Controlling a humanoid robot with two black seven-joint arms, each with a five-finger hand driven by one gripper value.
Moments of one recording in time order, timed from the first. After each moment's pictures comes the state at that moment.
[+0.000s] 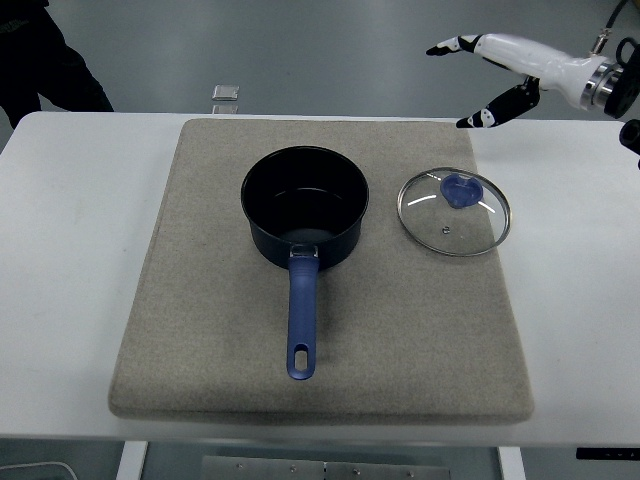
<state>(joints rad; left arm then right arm) 0.01 0.00 -0.13 -0.13 0.08 -0.06 -0.04 1.42 -0.43 -0.28 0.63 -0.78 -0.02 0.61</state>
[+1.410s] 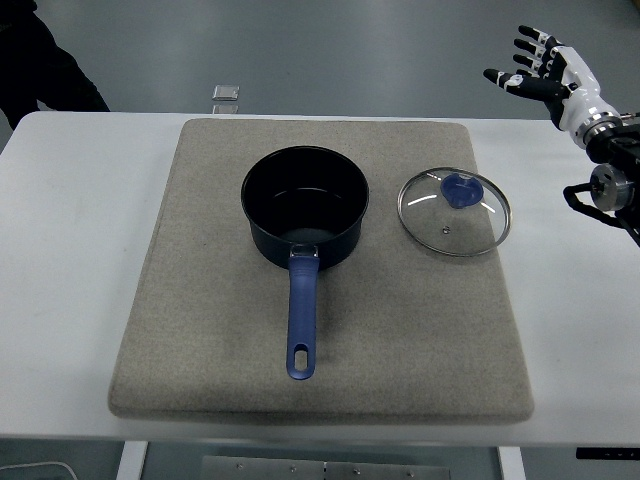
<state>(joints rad) 0.01 0.00 -0.13 -0.13 0.08 -0.06 -0.04 1.16 -0.25 -0.02 0.40 0.16 0.03 0.38</state>
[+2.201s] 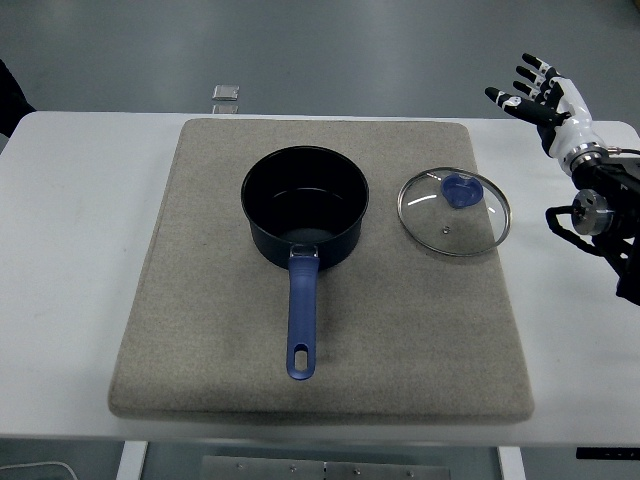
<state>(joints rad) 0.01 0.00 -0.13 -0.13 0.08 -0.06 -0.04 1.08 -0.21 0.07 0.39 0.15 -0.03 0.42</state>
